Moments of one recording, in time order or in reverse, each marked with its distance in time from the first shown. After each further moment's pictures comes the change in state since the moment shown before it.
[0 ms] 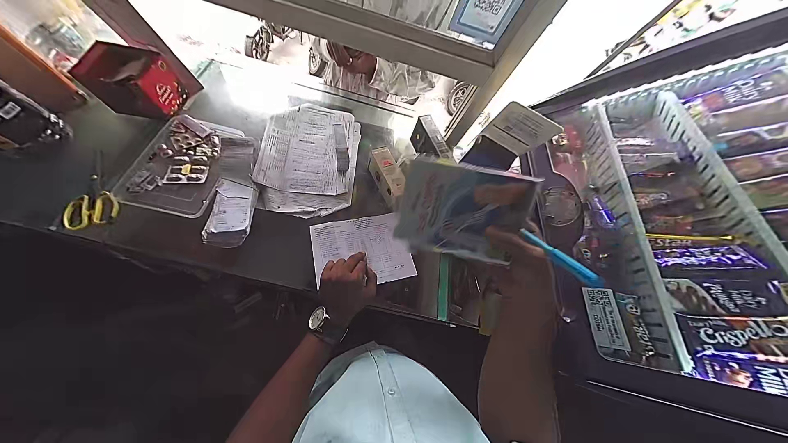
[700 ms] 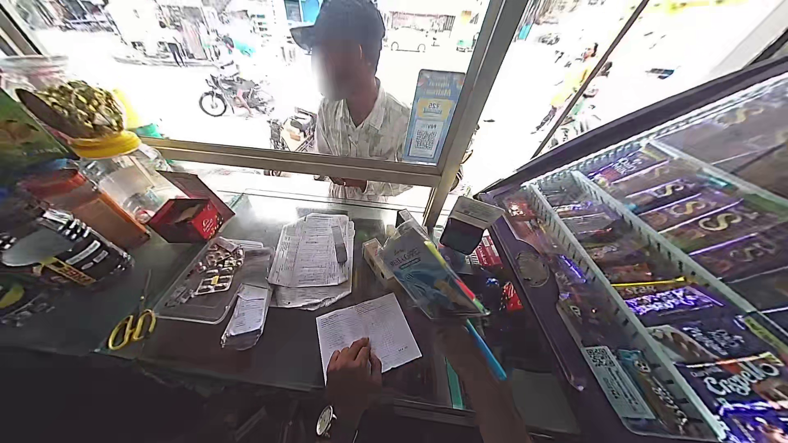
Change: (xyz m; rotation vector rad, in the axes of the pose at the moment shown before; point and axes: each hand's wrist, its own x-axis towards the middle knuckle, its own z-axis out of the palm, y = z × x) left_hand 0.002 -0.001 0.003 -0.004 0.030 -0.007; right_hand -0.006 0.054 0.038 0.222 0.024 -0.093
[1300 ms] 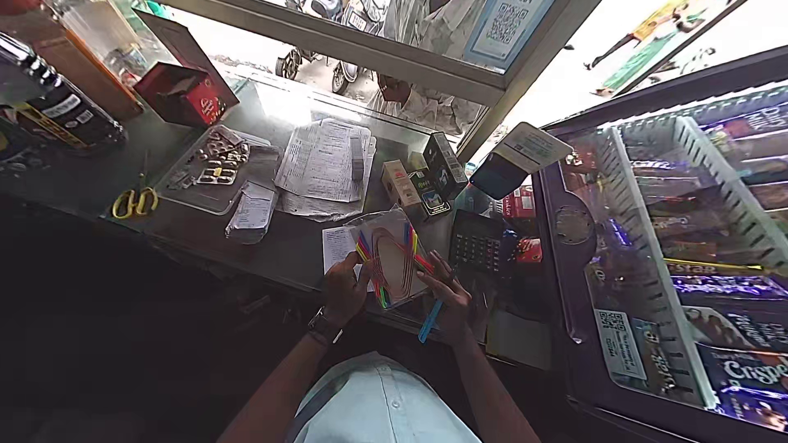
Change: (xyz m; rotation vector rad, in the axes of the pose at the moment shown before) left_hand 0.008 -0.010 -0.021 -0.439 -0.160 -0.300; right_hand -0.030 0.073 -0.082 -0.855 -0.500 -0.740
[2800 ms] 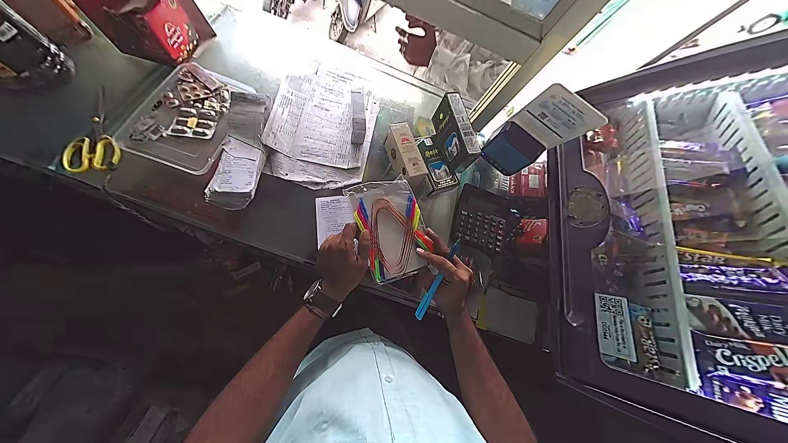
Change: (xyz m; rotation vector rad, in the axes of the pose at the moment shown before) left_hand -0.001 0.005 0.012 0.220 0.136 0.035; right_hand 0.001 0.000 0.001 -0.039 -0.018 0.071
